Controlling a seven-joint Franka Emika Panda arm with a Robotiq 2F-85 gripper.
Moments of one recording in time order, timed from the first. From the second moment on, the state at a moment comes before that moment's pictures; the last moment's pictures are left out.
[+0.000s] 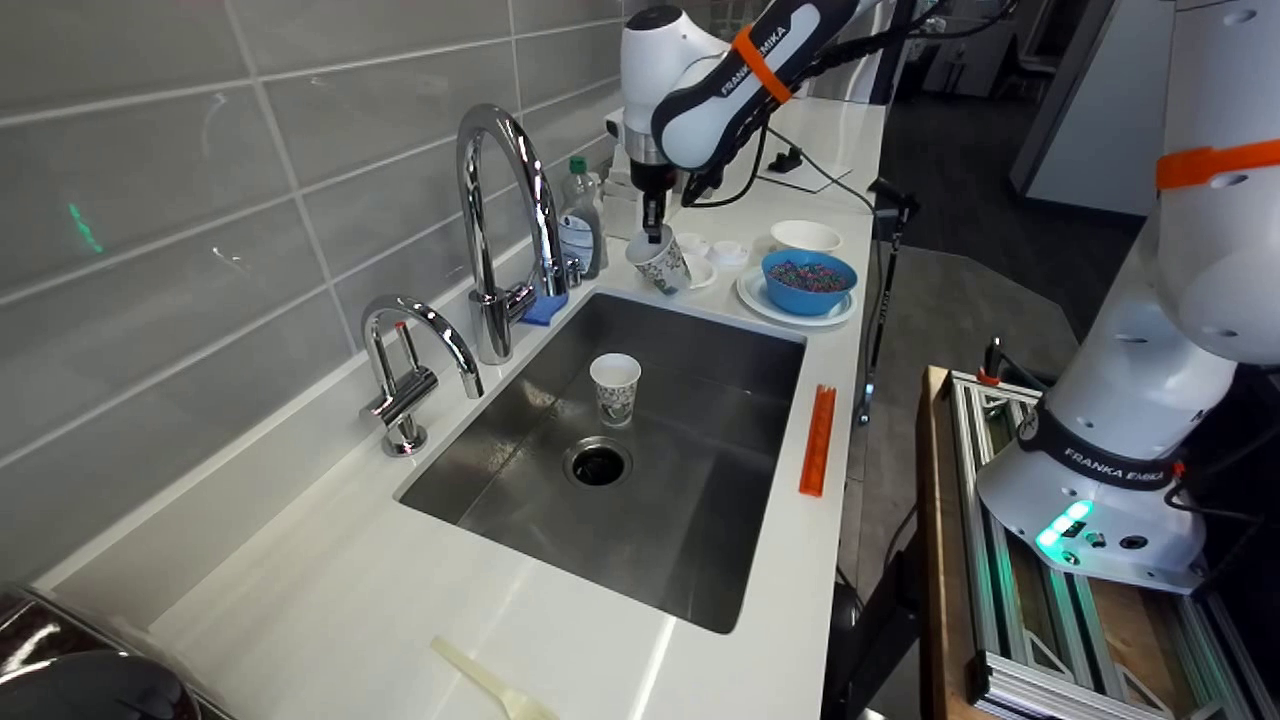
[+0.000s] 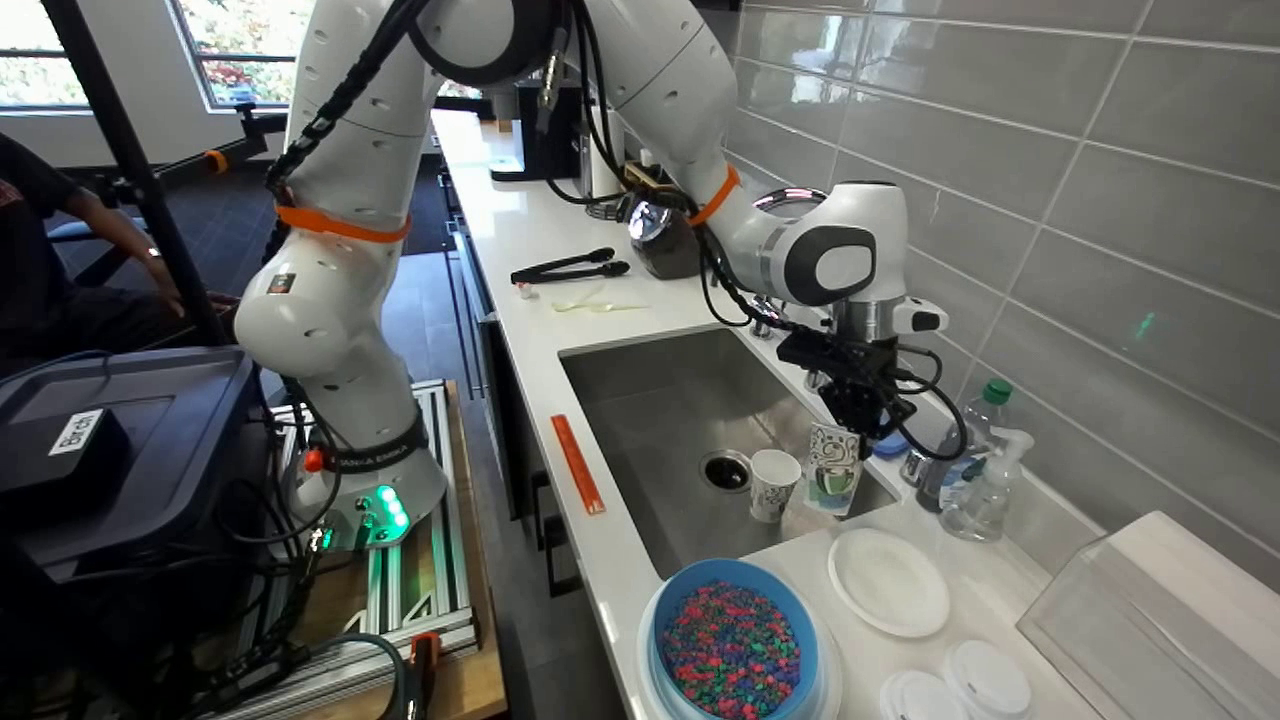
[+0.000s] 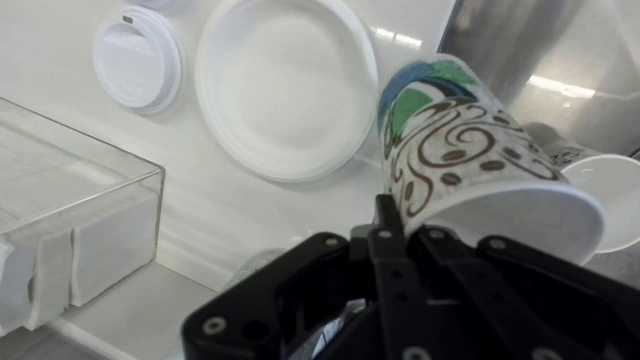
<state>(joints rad) -0.20 0.38 -0.12 -1.98 -0.41 2.50 -0.30</state>
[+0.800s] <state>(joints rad) -0.25 0.28 -0.19 -2.14 -0.29 2.71 -0.26</state>
